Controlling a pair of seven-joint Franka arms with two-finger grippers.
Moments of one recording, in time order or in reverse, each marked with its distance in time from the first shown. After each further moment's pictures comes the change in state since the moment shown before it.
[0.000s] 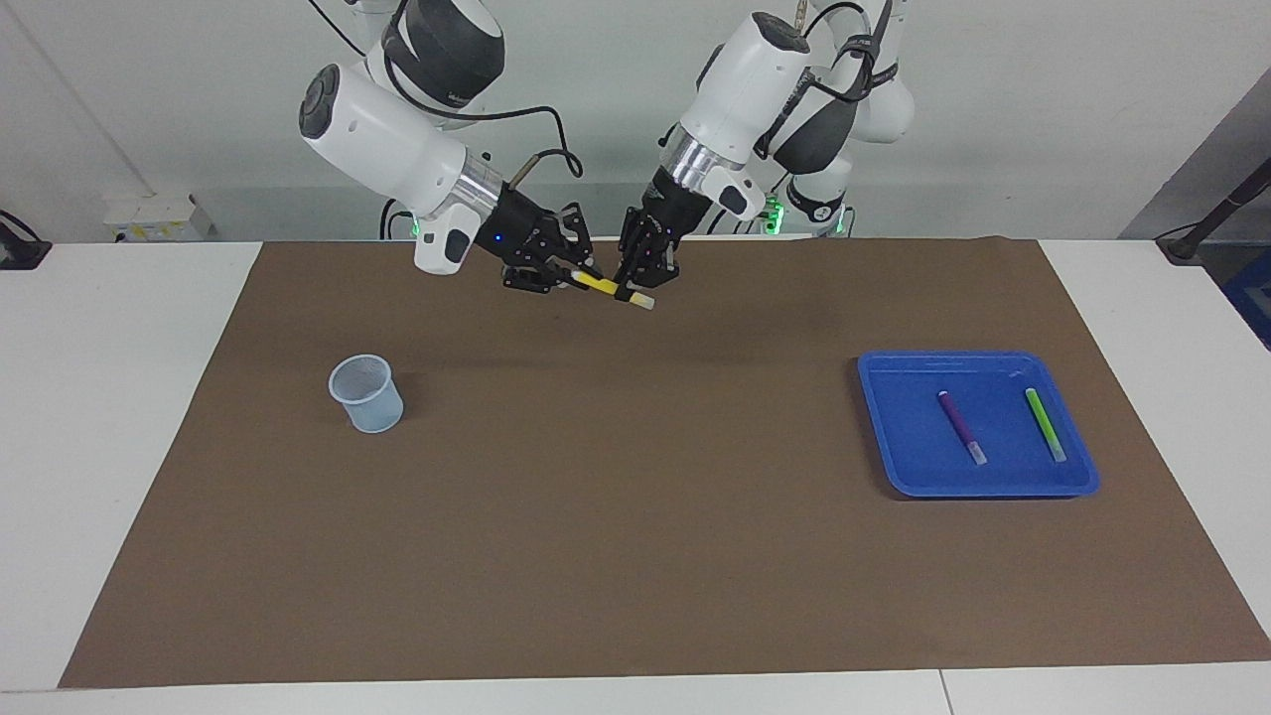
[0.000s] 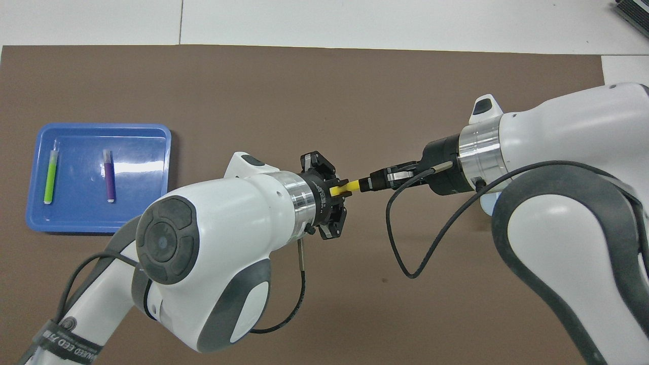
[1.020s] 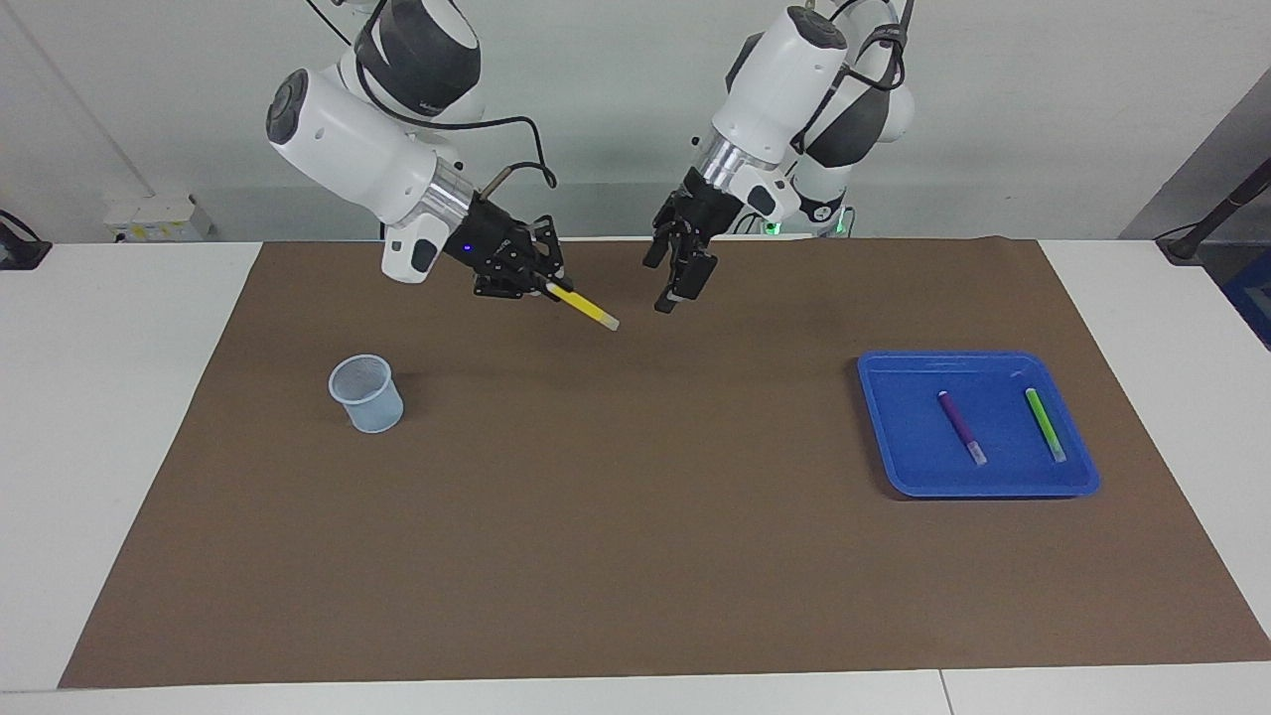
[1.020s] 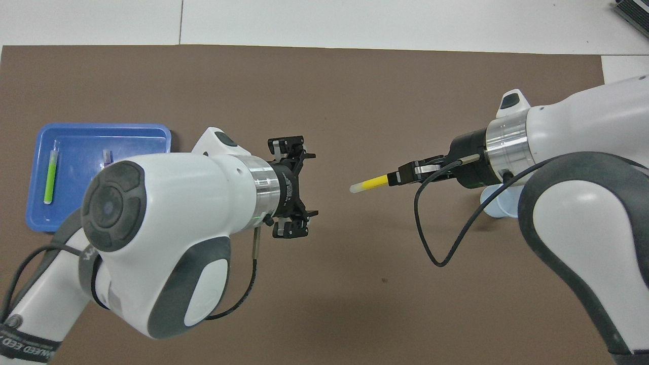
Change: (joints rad) left arm 0.073 -0.026 0.036 0.040 0.002 -0.195 0.337; right arm -0.070 0.000 -0.010 0.005 -0.109 -0.052 -0.007
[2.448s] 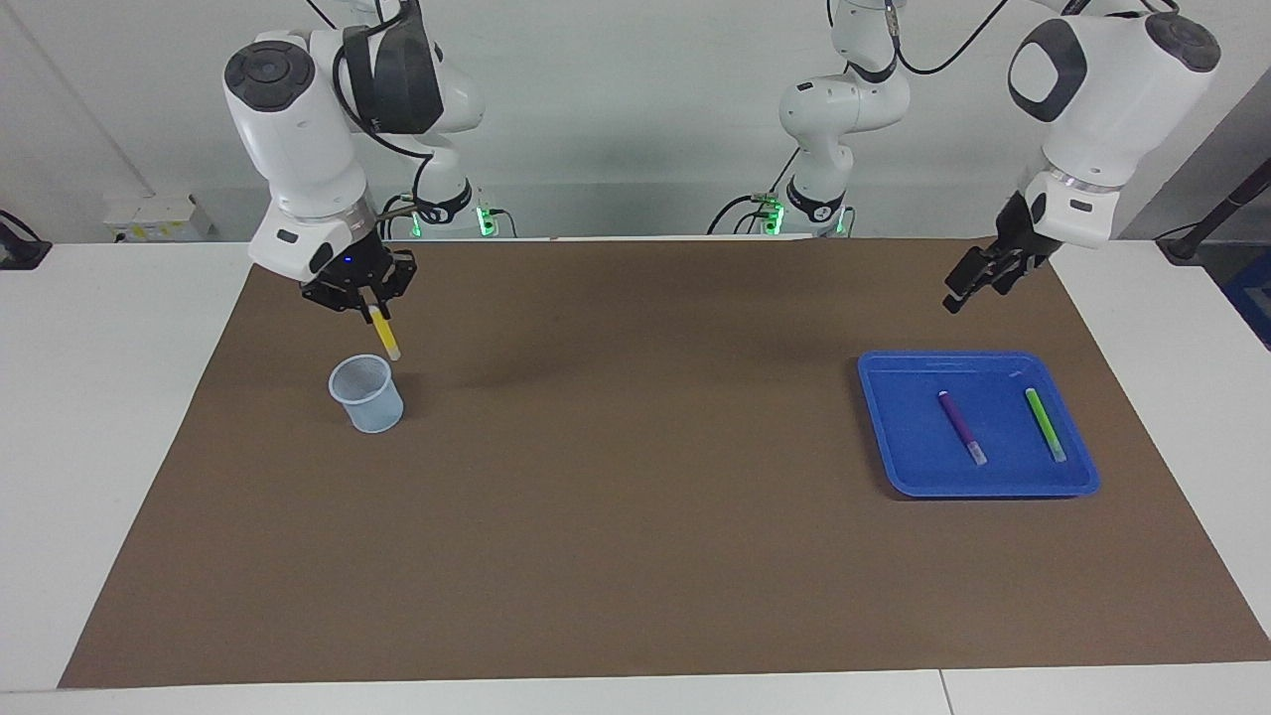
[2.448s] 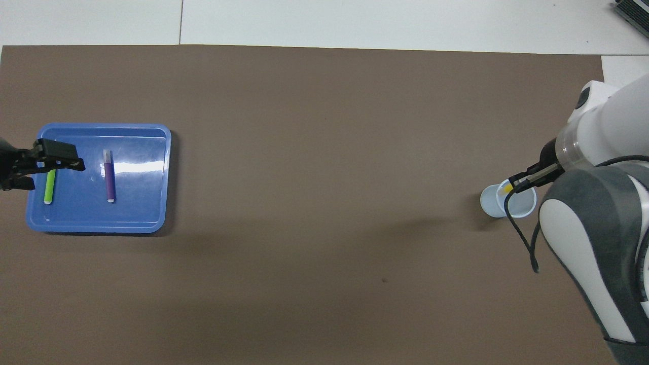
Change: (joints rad) left arm 0.627 -0.055 0.038 0.030 0.267 -0.412 1.749; right arm -0.097 -0.014 -0.004 0.040 -0.724 -0.168 -0.104
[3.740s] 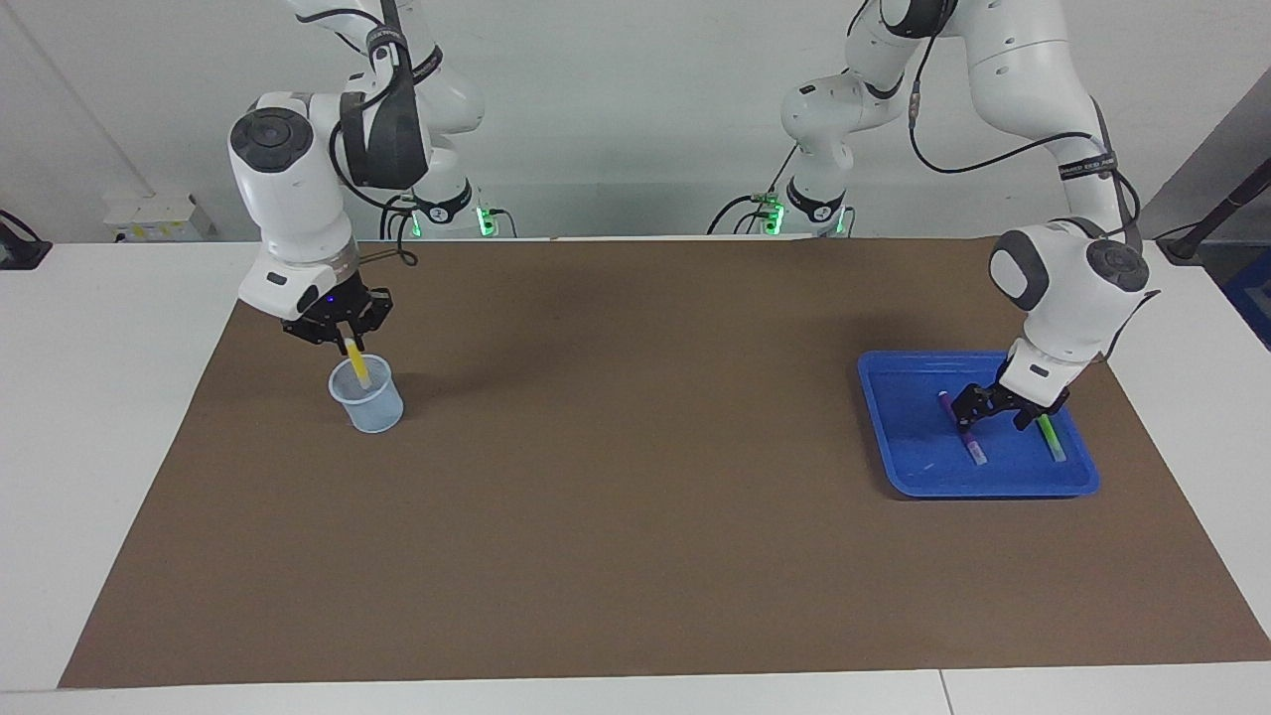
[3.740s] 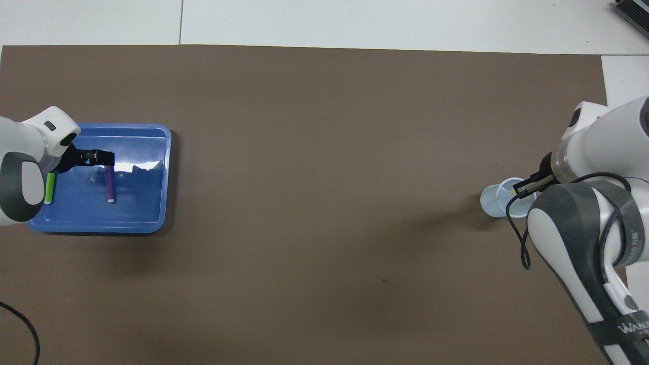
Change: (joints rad) left arm 0.071 0.379 -0.001 -0.165 0.134 0.616 0.298; right arm -0.060 -0.014 -0.001 -0.198 -0.066 0.209 -0.040
